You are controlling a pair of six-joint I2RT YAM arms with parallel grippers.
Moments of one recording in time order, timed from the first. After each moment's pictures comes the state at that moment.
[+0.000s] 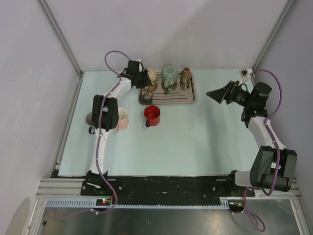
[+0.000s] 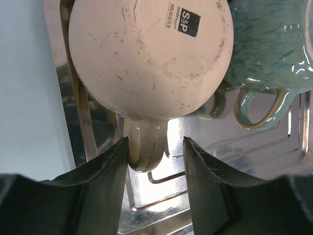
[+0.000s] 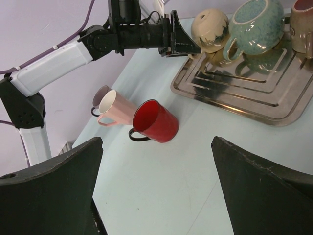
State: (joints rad) left arm -0.26 2.47 2.14 -0.41 0.19 -0.41; right arm -0.17 1.34 0.88 0.38 -1.04 0.58
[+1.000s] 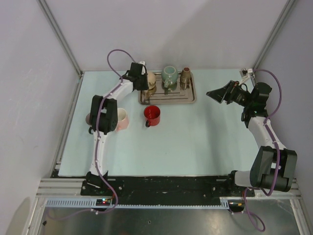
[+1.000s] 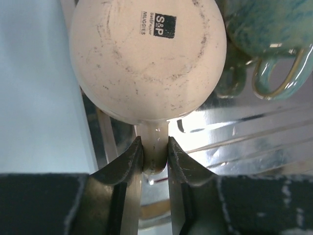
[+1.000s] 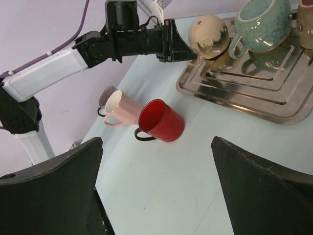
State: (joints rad) left arm -0.29 2.37 2.00 -0.38 0.06 -0.30; right arm -0.17 1.33 0.88 0.38 -1.05 0.62
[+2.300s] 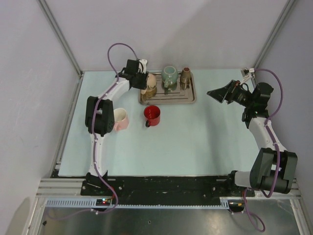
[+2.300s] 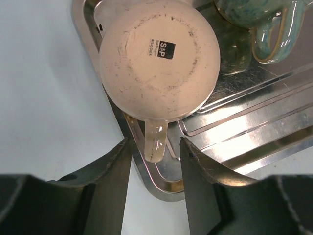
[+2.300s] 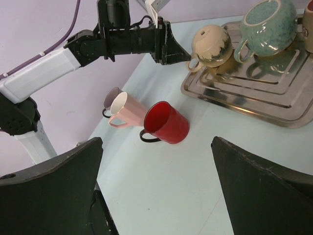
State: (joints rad) left arm -0.28 2.26 1.93 -0.43 0.08 0.00; right arm -0.17 1.32 0.88 0.40 -1.06 0.65
